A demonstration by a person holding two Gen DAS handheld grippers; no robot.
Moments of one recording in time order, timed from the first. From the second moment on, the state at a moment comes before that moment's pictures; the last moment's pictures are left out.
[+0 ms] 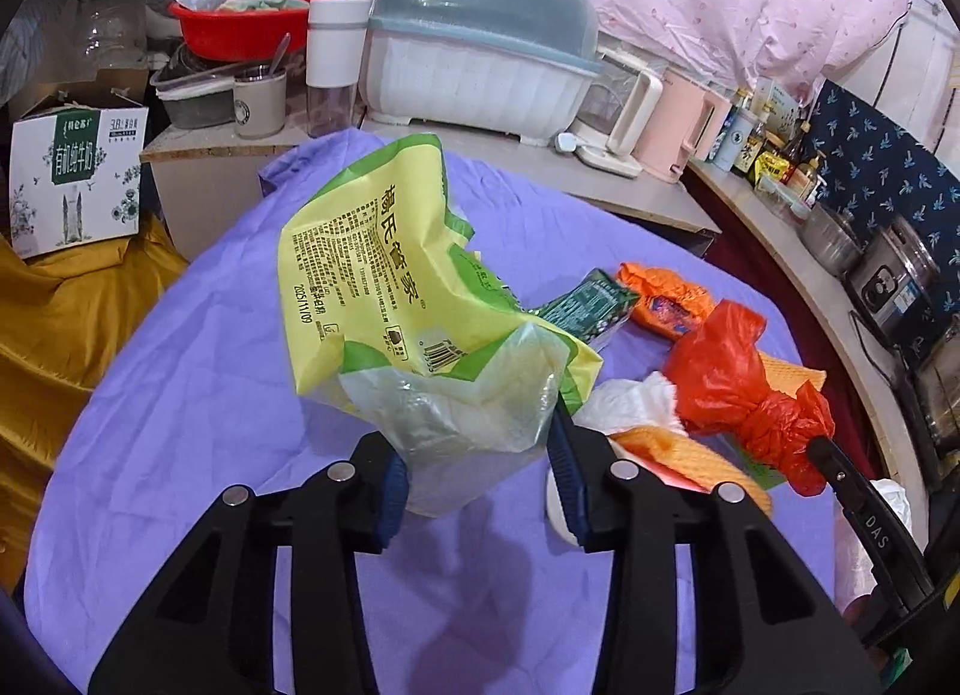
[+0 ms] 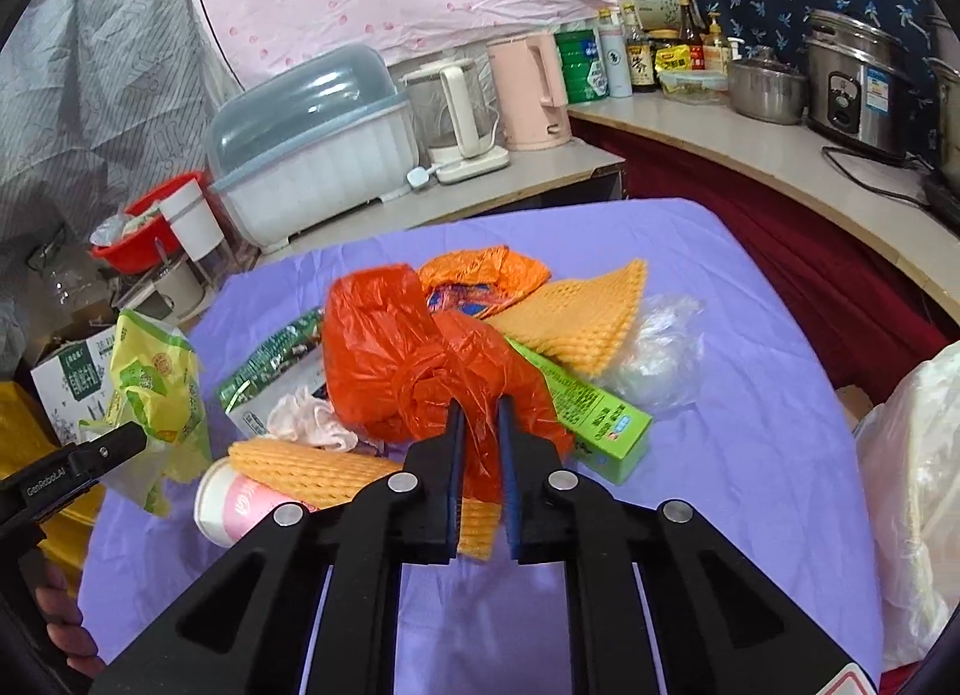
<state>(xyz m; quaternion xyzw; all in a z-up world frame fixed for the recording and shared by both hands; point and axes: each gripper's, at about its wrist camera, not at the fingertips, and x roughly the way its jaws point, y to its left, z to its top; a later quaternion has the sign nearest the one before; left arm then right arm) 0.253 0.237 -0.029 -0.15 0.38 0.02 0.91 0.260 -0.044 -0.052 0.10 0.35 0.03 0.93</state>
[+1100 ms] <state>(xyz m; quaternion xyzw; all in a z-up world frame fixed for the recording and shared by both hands) 0.141 -0.030 0.063 0.00 0.33 -0.18 0.93 0.098 -0.243 0.035 0.18 0.23 -0.09 0.95</state>
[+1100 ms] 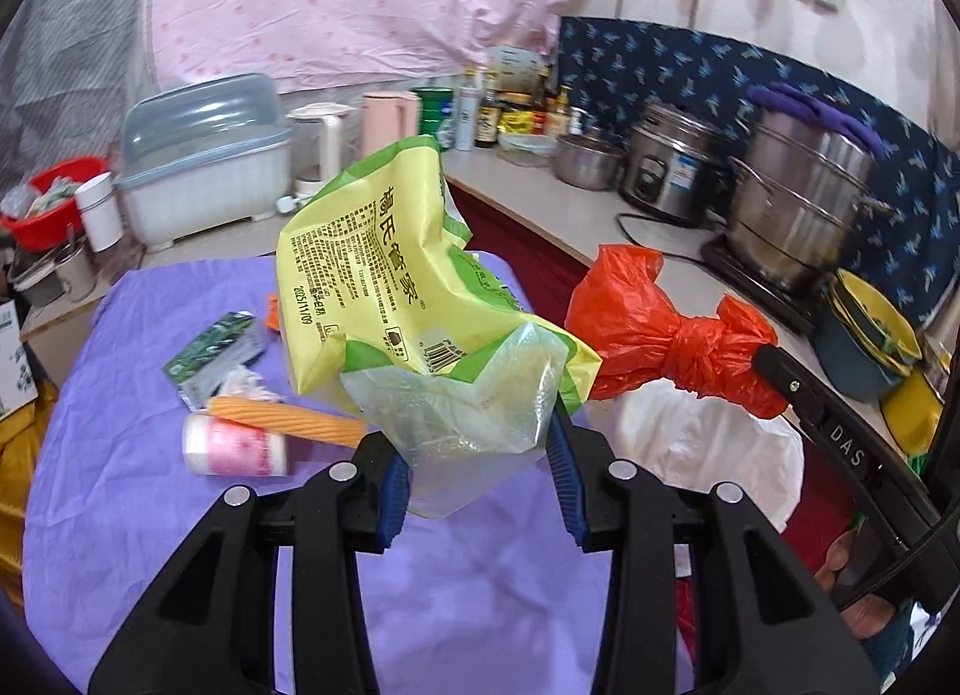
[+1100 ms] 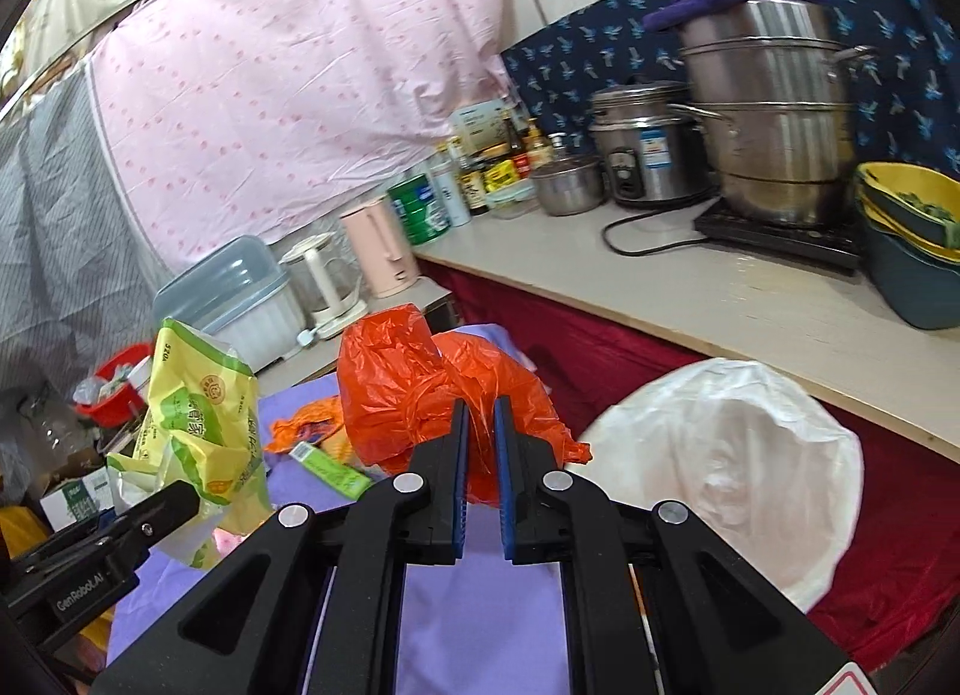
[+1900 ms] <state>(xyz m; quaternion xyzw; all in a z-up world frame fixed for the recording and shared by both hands) 0.112 -0.213 0.005 0.11 0.38 -0.33 0.86 0.015 -0.383 -0.017 0.21 0.25 -0.24 0.91</state>
